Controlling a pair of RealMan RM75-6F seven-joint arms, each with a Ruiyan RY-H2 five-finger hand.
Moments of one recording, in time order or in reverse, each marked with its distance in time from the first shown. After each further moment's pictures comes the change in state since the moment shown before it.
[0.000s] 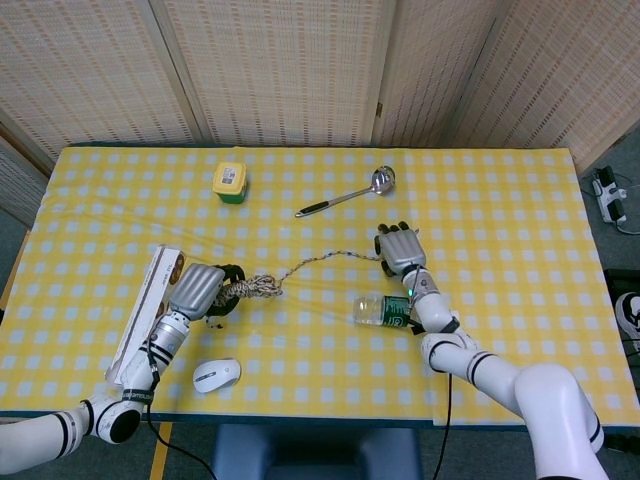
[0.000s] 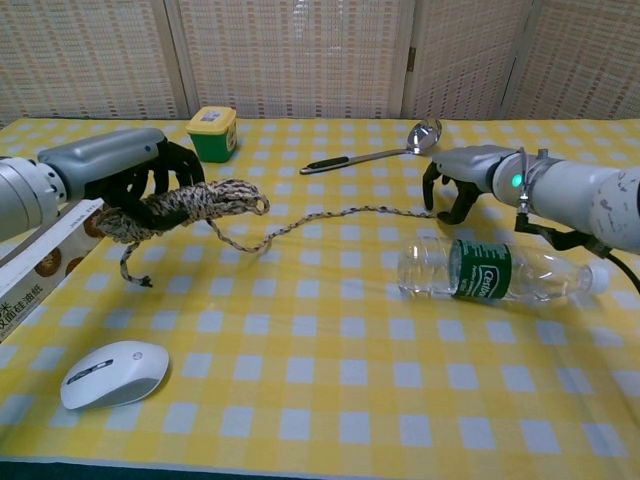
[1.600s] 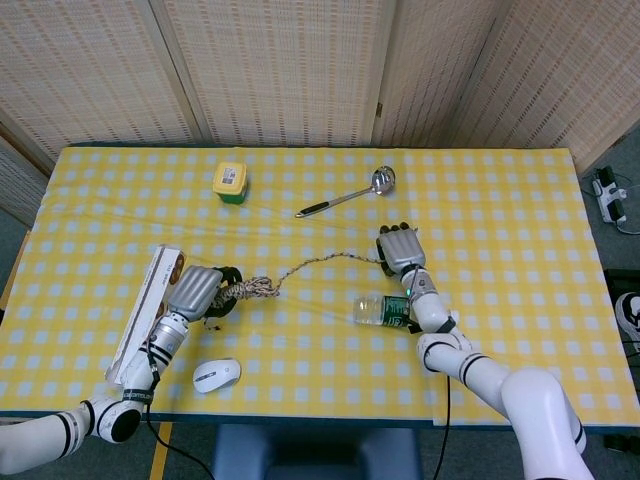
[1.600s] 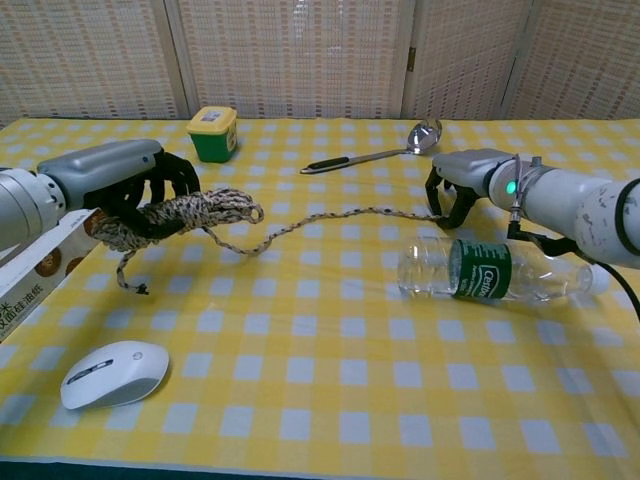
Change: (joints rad) left arm 0.009 -0.020 0.007 0.041 0.003 -0.010 -0.018; right arm 0.000 -0.073 0.025 0.125 -0.052 -0.023 0.018
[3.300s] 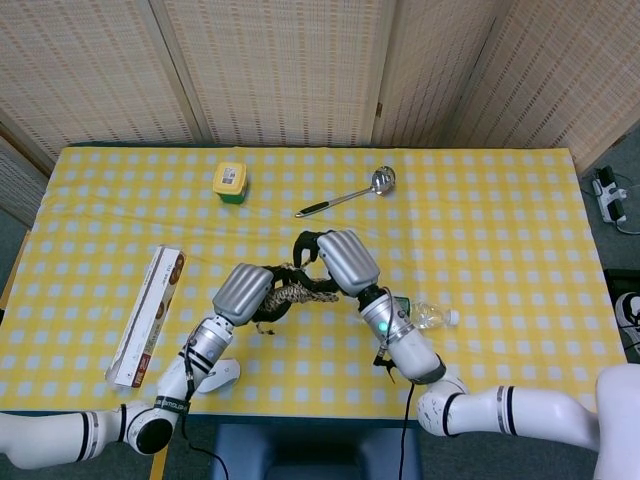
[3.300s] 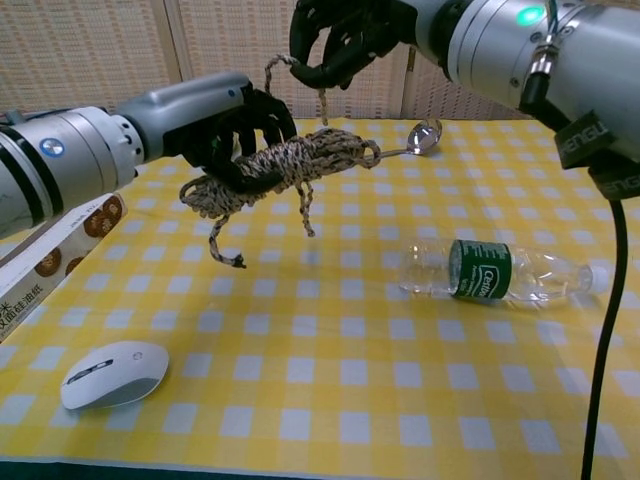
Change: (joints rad) left arm -0.098 -0.011 -0.112 -0.324 -0.137 0.041 0.177; right arm -0.105 0.349 0.164 -1.091 -0.150 0.426 0.177
